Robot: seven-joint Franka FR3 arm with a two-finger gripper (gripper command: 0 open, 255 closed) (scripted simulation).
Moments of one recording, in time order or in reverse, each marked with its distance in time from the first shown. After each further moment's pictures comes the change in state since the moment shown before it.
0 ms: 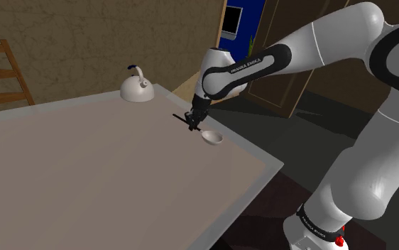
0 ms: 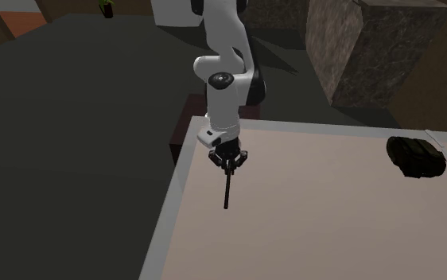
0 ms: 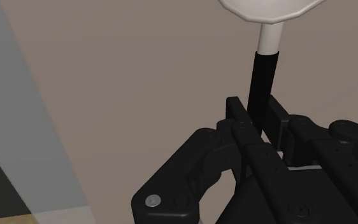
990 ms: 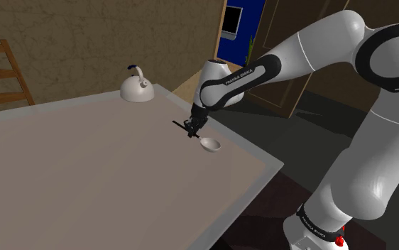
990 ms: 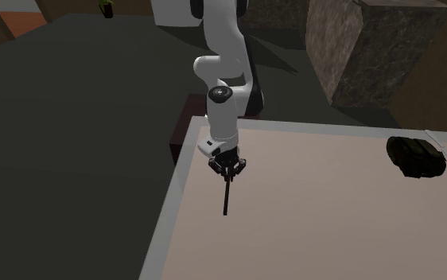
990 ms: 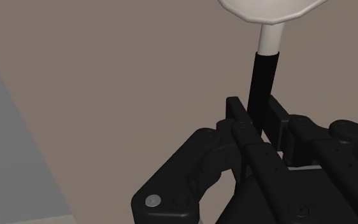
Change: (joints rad) arm -0.001 0.065 0.000 -0.036 0.007 0.102 -0.013
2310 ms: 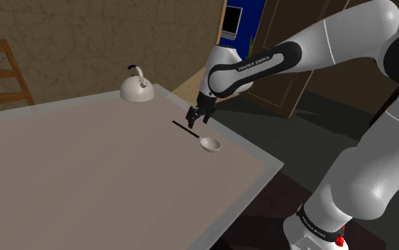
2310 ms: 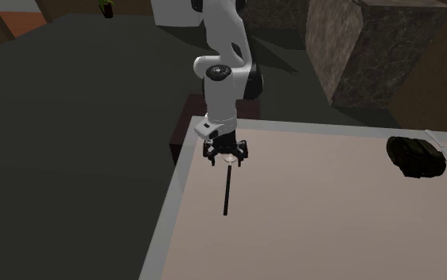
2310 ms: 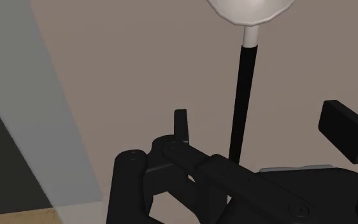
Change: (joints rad) arm -0.007 -0.129 -0.007 -0.007 -0.017 -0.118 0.006
